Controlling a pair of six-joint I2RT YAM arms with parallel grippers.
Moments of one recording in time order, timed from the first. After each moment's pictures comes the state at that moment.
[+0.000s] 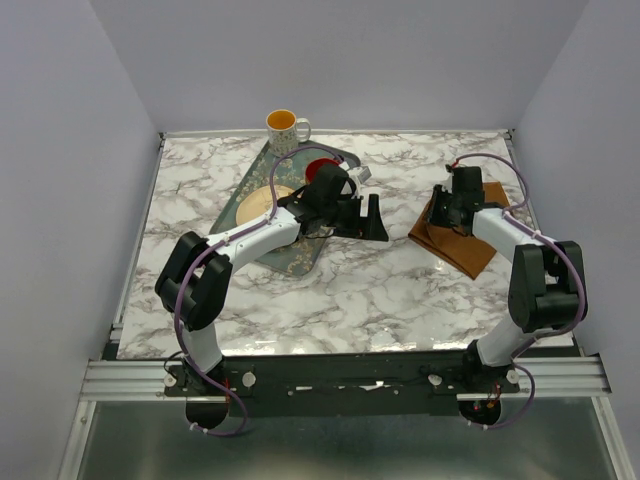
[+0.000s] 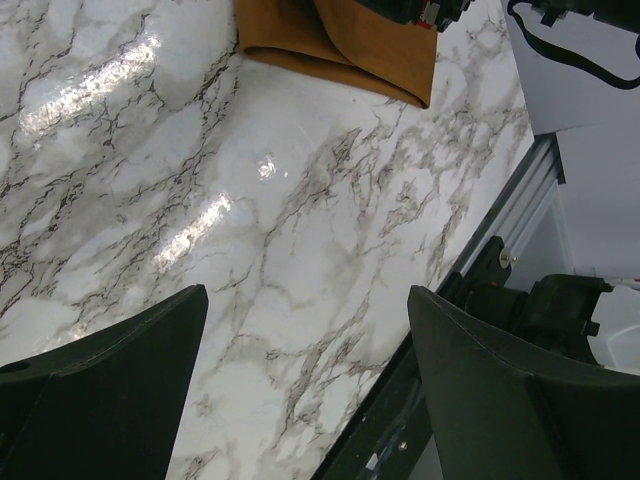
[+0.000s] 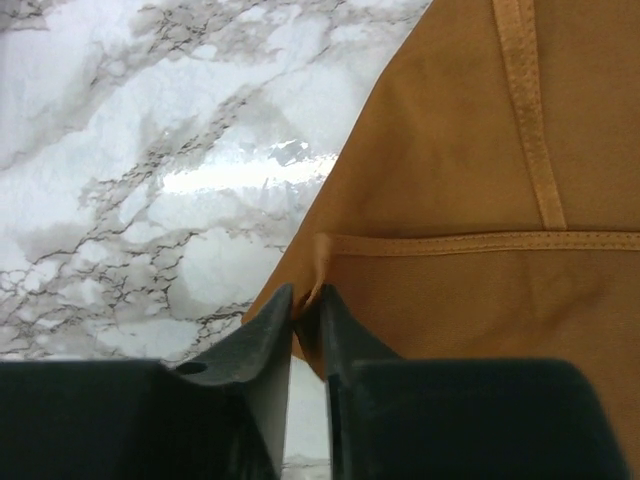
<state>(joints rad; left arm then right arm) -0.71 1.78 1.34 -0.20 0.46 -0.58 0.09 1.63 1.00 -0.17 -0.10 0.25</state>
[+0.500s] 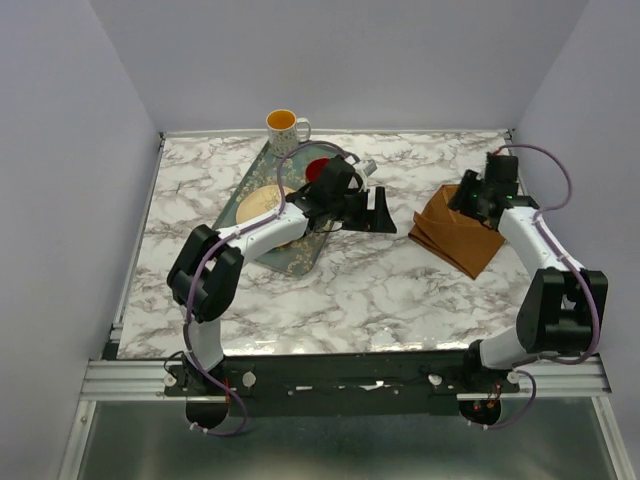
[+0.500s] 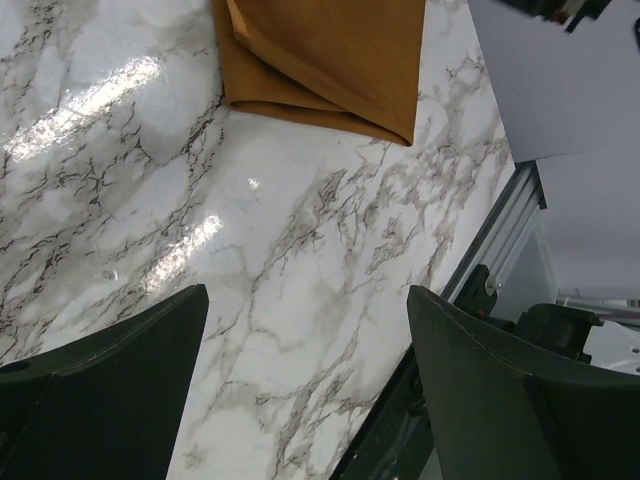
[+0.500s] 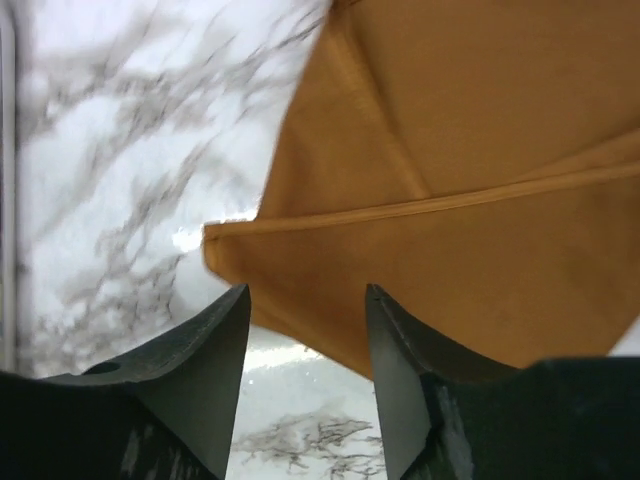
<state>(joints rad) -0.71 1.84 1.40 -0.15 0.46 -0.61 0.02 1.51 1.08 -0.36 -0.03 0.30</state>
